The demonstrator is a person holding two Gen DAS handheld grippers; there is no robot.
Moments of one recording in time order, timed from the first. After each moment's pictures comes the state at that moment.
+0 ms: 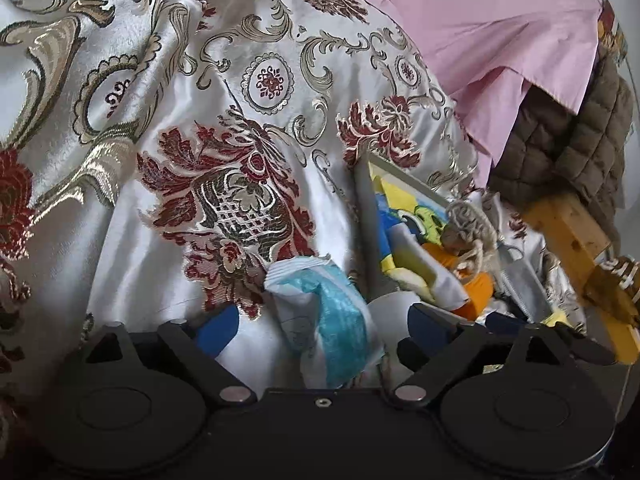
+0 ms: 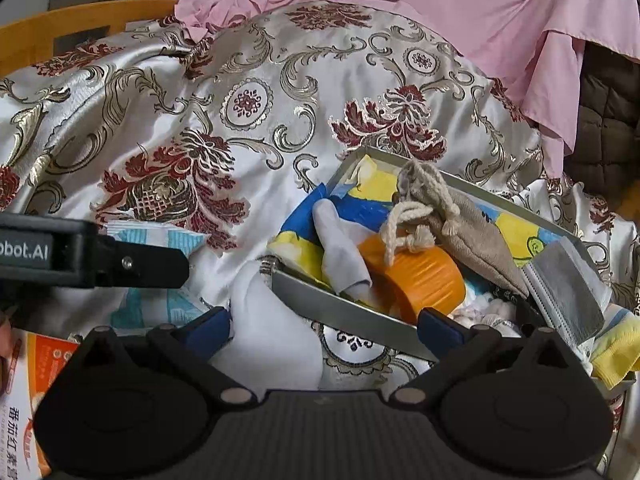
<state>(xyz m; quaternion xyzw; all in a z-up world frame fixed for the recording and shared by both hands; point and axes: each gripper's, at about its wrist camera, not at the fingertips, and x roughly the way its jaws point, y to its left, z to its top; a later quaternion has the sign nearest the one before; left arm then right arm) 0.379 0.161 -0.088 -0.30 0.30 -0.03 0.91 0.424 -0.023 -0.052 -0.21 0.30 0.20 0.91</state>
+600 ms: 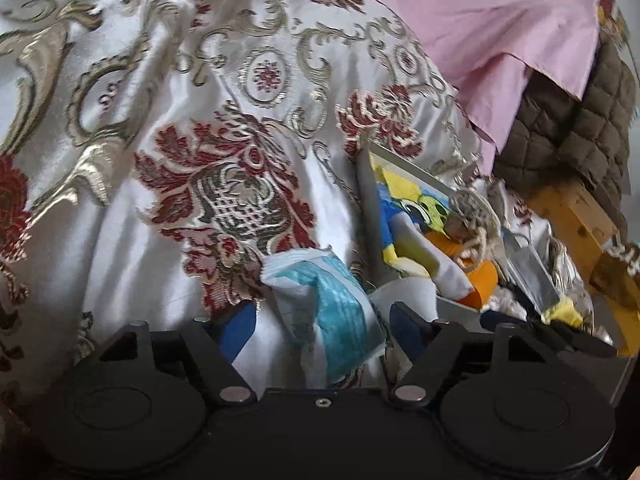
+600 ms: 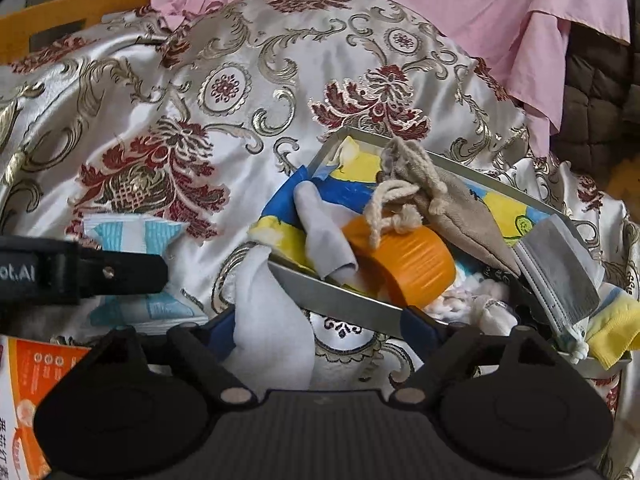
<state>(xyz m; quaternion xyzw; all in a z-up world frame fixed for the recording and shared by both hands) 0.381 0.155 -0.086 -0.27 0.32 -0.03 0.91 0.430 -0.022 -0.057 -0.20 0.32 0.17 0.91</state>
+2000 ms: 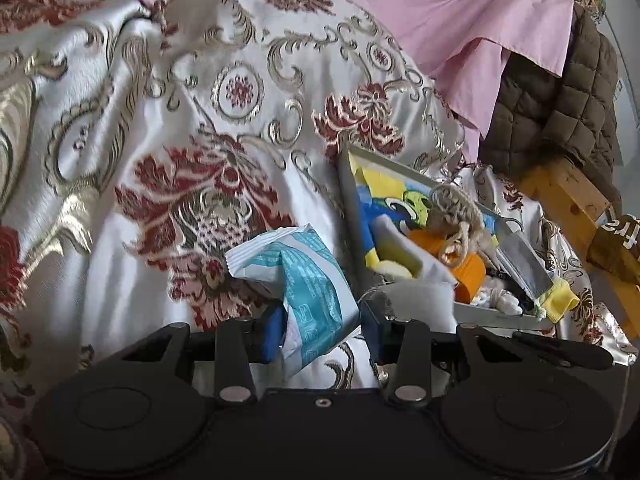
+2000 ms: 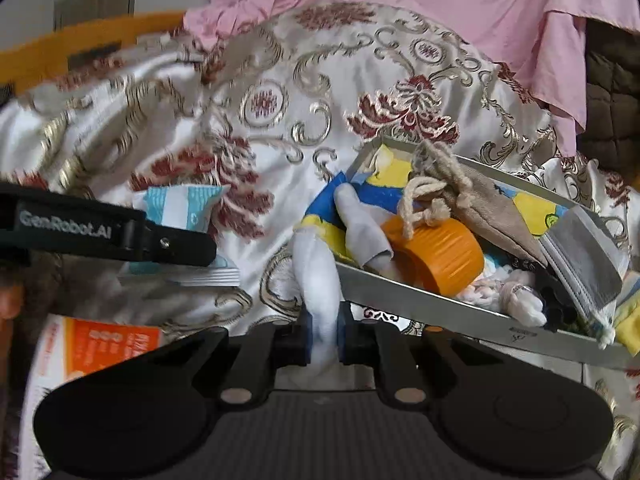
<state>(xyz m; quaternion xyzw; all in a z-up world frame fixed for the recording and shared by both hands) 0.383 0.150 -0.066 -0.23 0.31 -0.04 0.92 0.407 -0.043 -0.048 -0.14 0.31 0.24 0.91</state>
